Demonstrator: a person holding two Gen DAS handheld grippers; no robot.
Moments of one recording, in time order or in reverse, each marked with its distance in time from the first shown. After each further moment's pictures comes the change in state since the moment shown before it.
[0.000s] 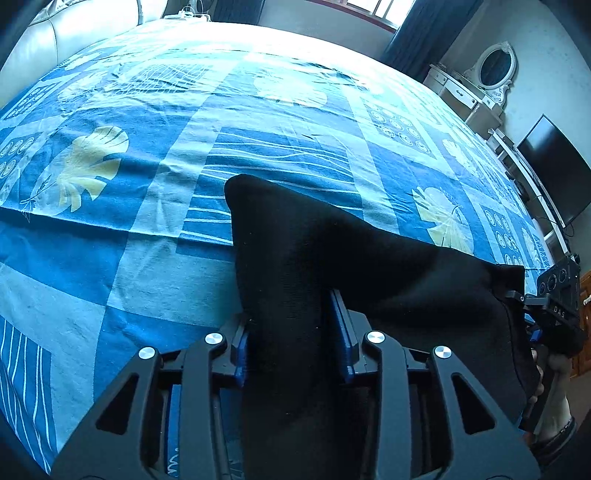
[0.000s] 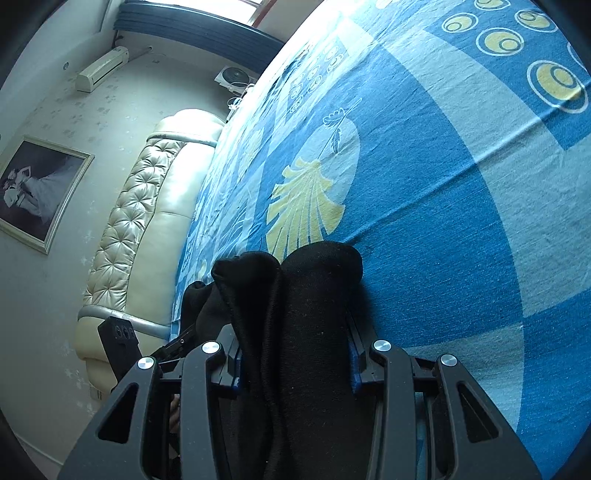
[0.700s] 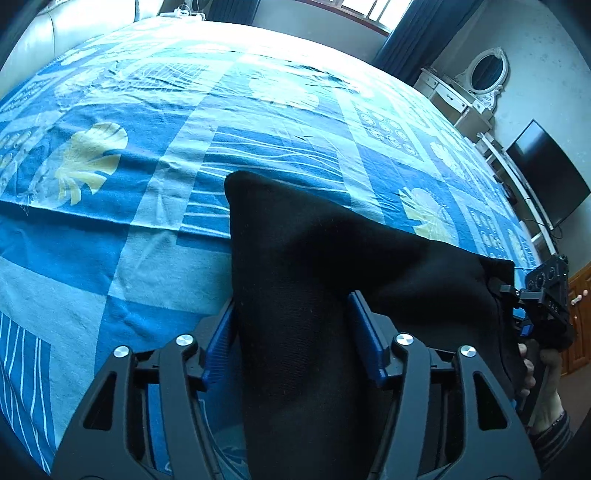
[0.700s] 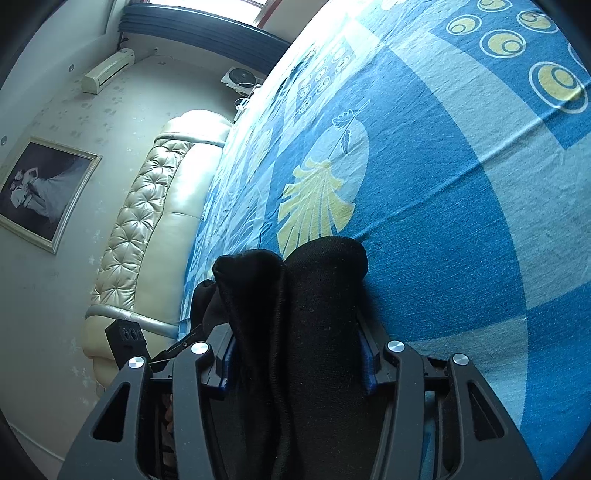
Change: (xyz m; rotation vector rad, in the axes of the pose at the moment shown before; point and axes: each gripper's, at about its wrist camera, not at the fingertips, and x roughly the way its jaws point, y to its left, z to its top) left arm -0.014 0.009 -0.009 -0.020 0.012 -0.095; right arm -0.011 0.003 0.002 0.007 0.004 0.034
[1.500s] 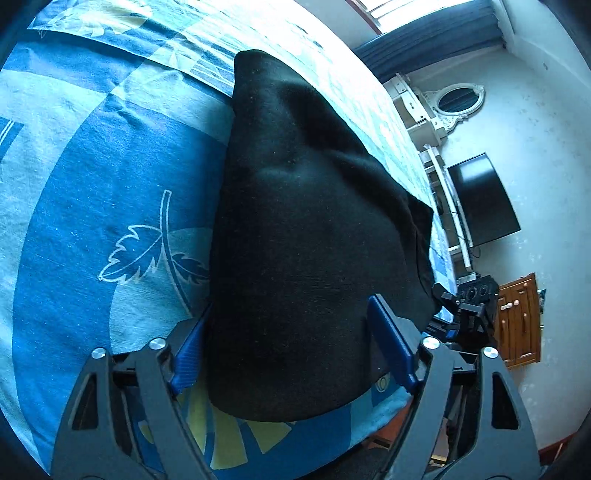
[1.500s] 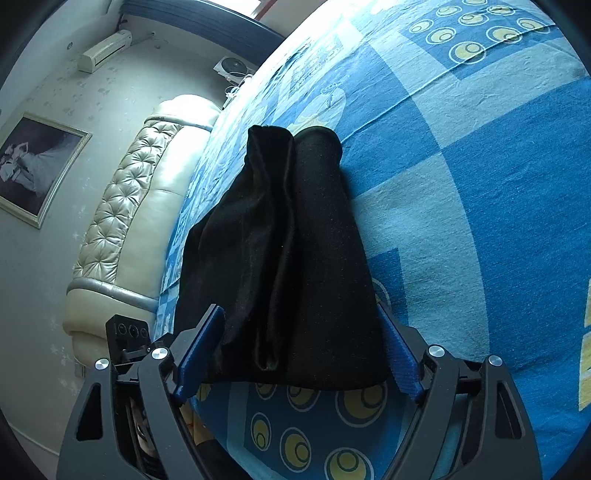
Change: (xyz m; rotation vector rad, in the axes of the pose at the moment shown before) left arm -0.018 0.014 -0.079 -0.200 0.125 -0.299; right arm -0.027 0.021 -0.070 -0.098 0.041 -0.132
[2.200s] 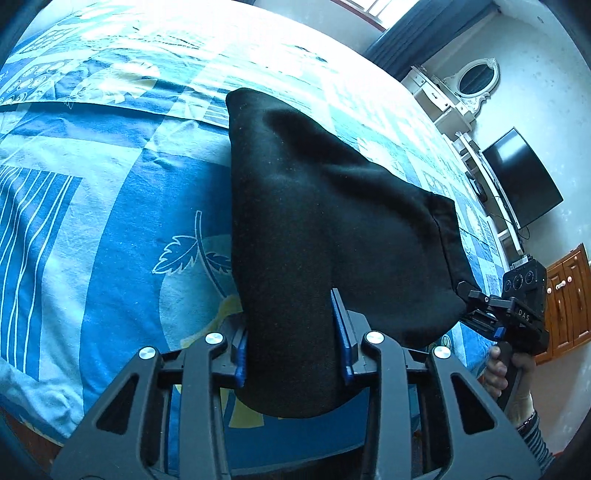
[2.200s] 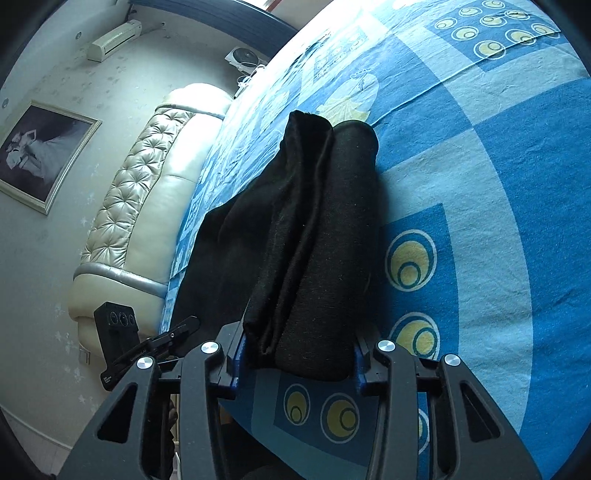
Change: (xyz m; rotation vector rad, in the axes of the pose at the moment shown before) left arm -0.035 -0.028 -0.010 0.124 -0.069 0.209; right arm -0.007 0.016 -0.021 0.015 0.016 0.059
